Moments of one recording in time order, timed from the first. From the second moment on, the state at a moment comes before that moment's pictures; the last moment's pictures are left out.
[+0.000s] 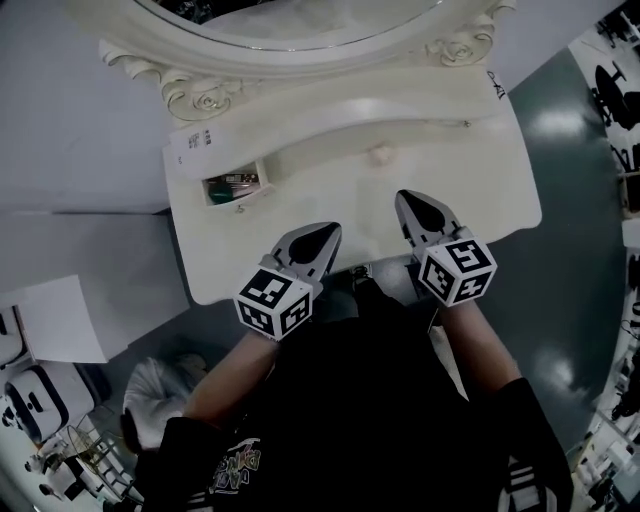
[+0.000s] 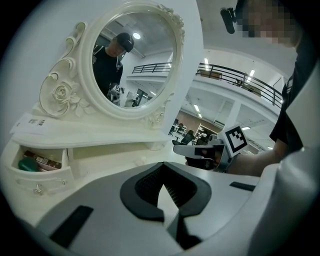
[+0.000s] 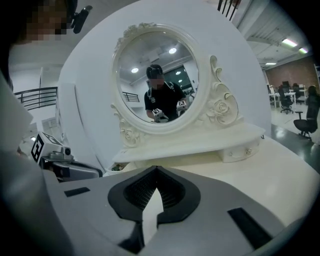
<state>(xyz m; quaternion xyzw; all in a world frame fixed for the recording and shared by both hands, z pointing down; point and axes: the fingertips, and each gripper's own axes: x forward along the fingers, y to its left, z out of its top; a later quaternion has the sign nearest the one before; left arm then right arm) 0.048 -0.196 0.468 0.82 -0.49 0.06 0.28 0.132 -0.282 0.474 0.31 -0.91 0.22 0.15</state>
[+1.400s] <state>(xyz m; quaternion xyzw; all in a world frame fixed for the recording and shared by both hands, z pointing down) 0.036 -0.215 0.505 0.74 -0.60 0.03 0.32 0.080 -0.374 0.613 -0.03 -0.89 -0.12 0.44</state>
